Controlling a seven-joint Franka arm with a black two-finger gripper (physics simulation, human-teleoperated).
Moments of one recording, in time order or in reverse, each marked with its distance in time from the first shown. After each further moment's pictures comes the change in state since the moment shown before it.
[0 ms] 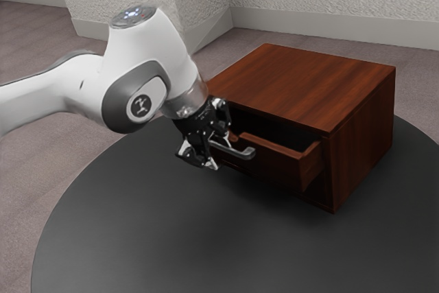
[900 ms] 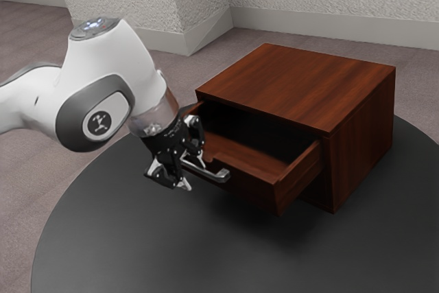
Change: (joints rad) arm 0.000 -0.192 0.002 -0.184 -0.002 -0.048 -0.032
